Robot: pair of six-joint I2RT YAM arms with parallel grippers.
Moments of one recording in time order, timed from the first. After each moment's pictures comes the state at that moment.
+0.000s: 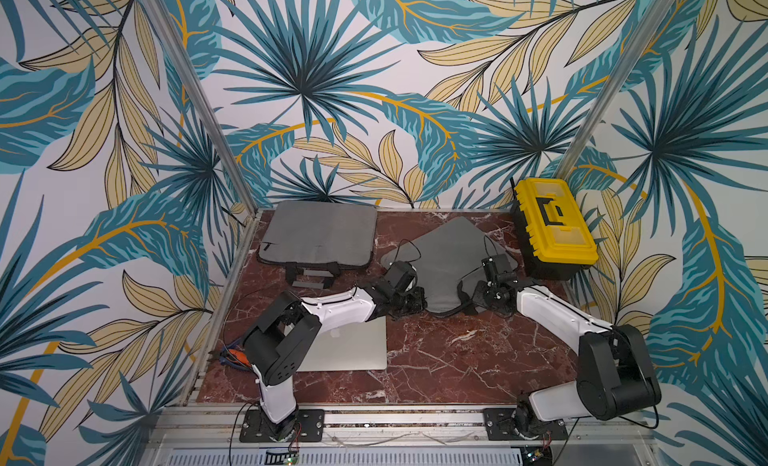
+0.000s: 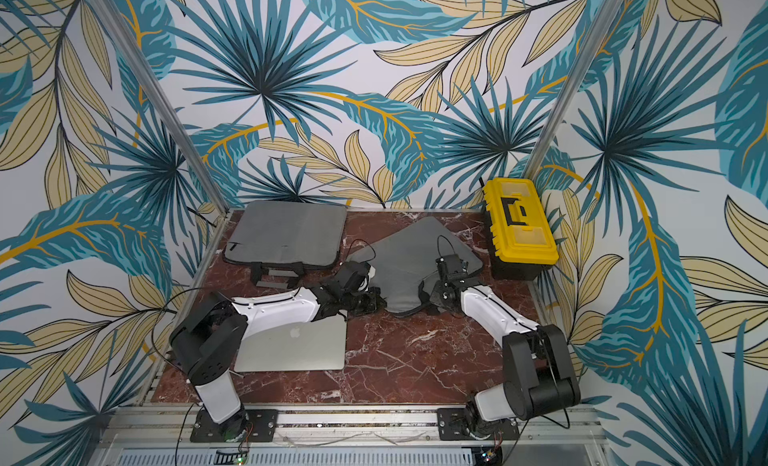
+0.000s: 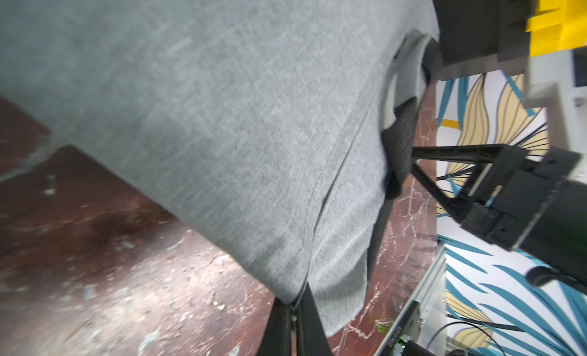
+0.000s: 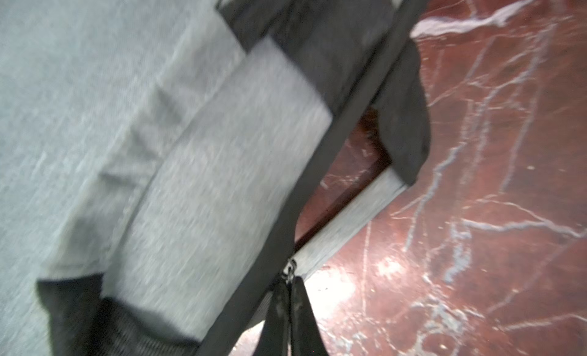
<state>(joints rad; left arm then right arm) -0.78 1.78 1.11 -0.11 0.26 -0.88 0.18 1.44 0.85 -0.53 0.18 0.62</state>
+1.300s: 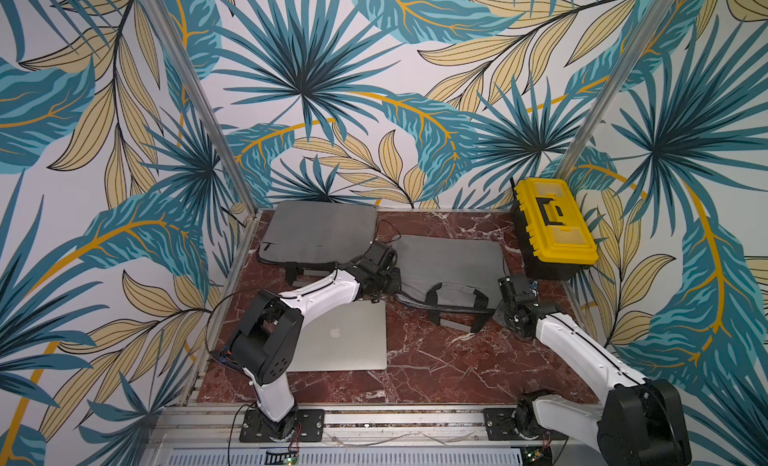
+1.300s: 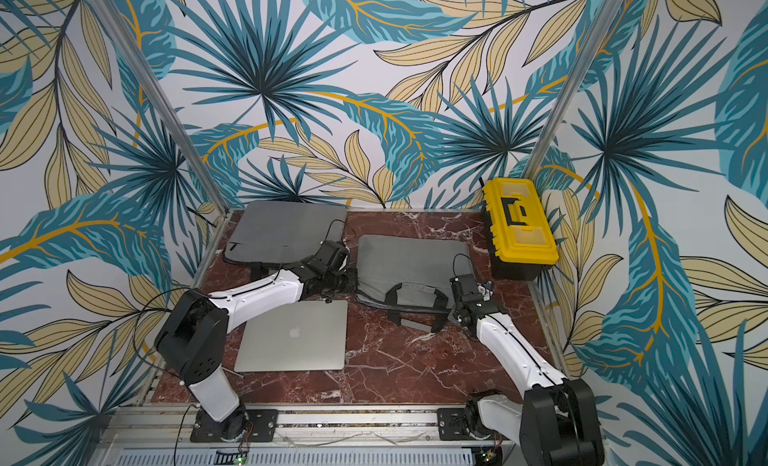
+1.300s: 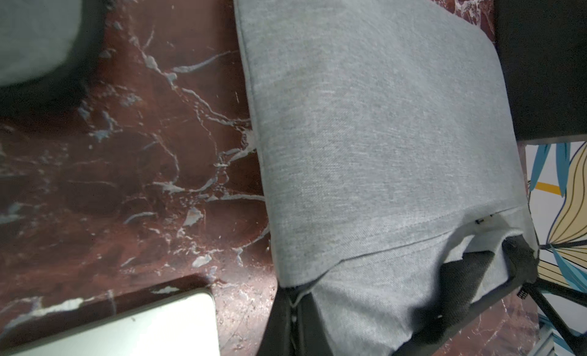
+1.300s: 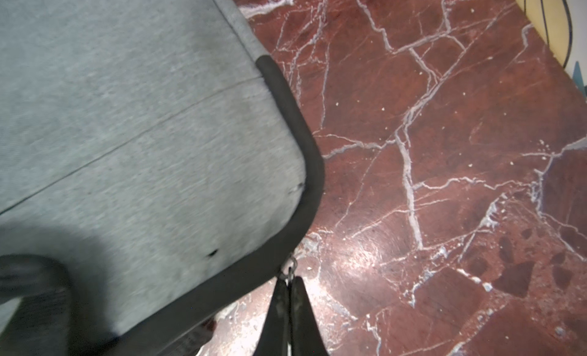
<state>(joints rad) -0.61 1.76 1.23 -0.35 0.09 -0.70 0.14 1.17 0.67 -0.68 0.35 0.73</state>
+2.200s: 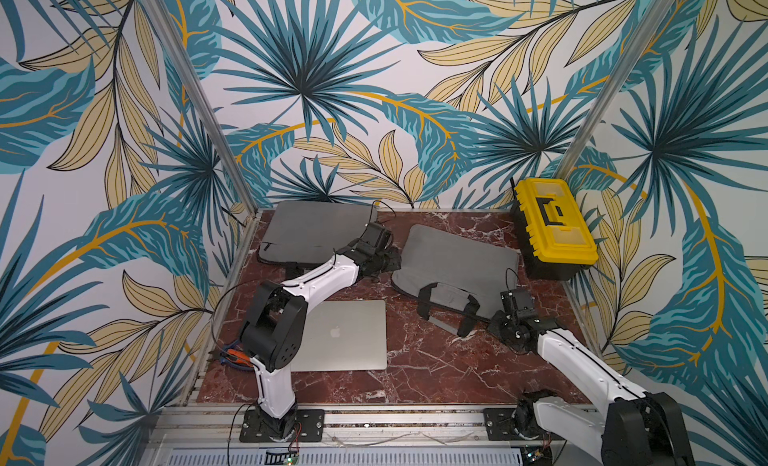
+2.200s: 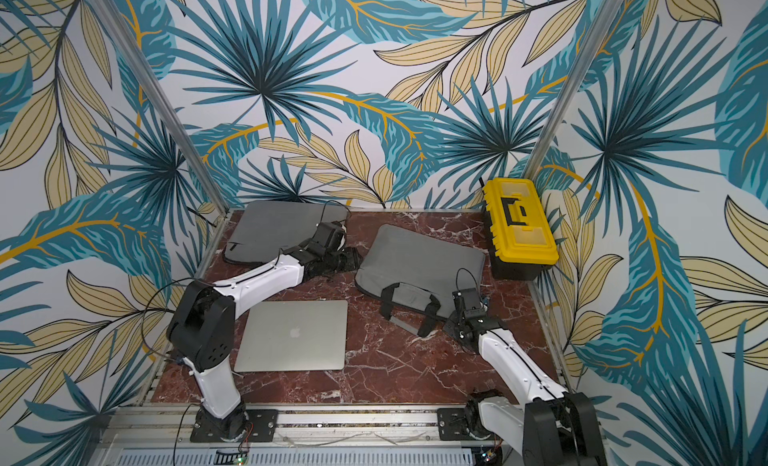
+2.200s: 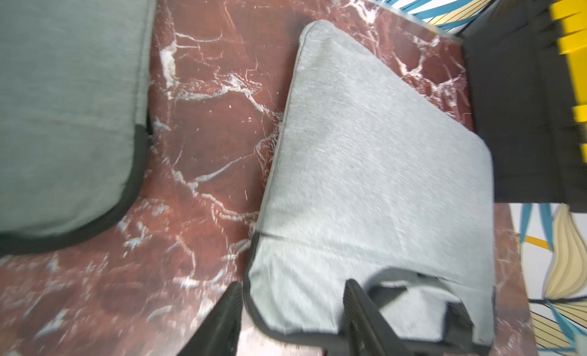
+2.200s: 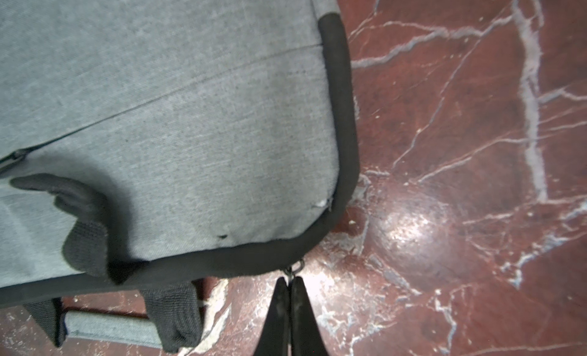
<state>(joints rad) -0.55 1.78 1.33 -0.32 0.07 -0.68 0.13 1.10 0.52 -0.56 0.11 0.81</state>
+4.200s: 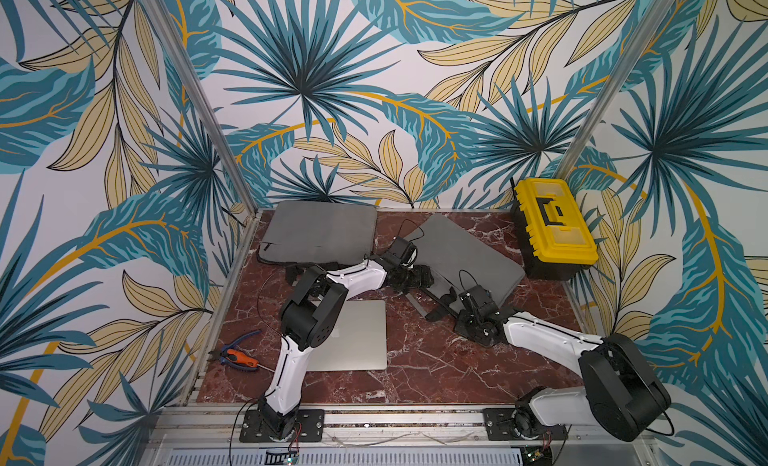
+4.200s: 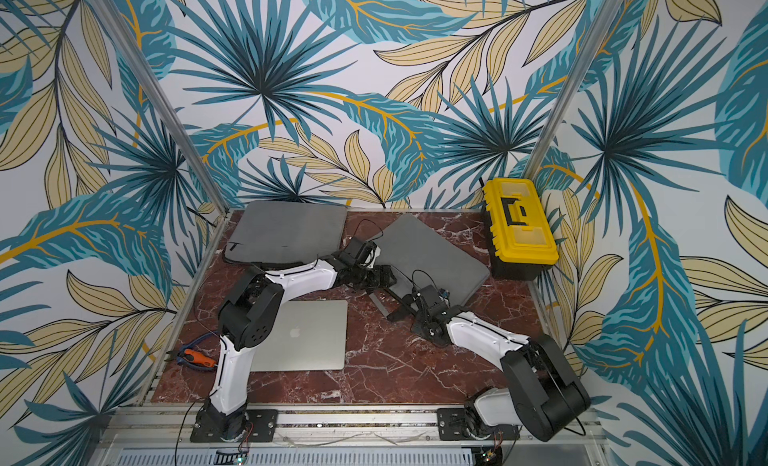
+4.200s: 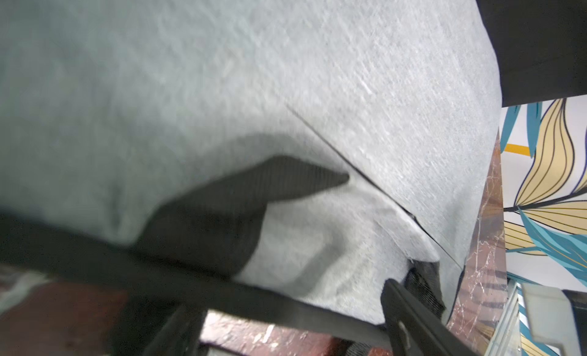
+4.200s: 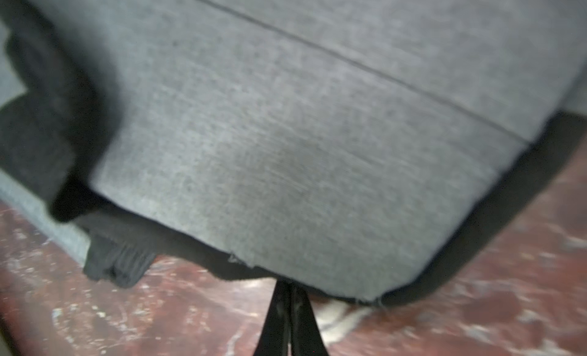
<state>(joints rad) -0.64 2.13 1.51 -0.27 0.33 -0.62 0.48 1.40 0.63 -0.41 0.10 0.90</state>
